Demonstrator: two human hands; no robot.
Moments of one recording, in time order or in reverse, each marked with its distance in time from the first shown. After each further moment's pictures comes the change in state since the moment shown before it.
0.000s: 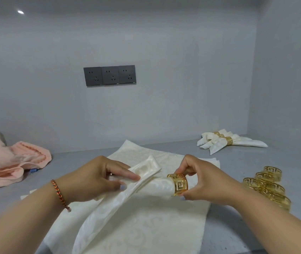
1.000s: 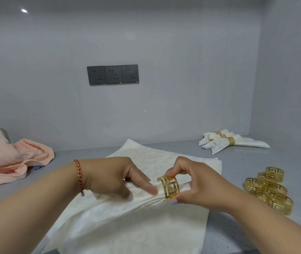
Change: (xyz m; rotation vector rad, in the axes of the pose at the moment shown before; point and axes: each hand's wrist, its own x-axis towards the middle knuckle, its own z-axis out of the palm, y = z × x) left_hand 0.016 0.039 0.002 0.274 -0.454 0.001; right_hand -0.004 -0.020 0.013 -0.006 -0.006 -0.113
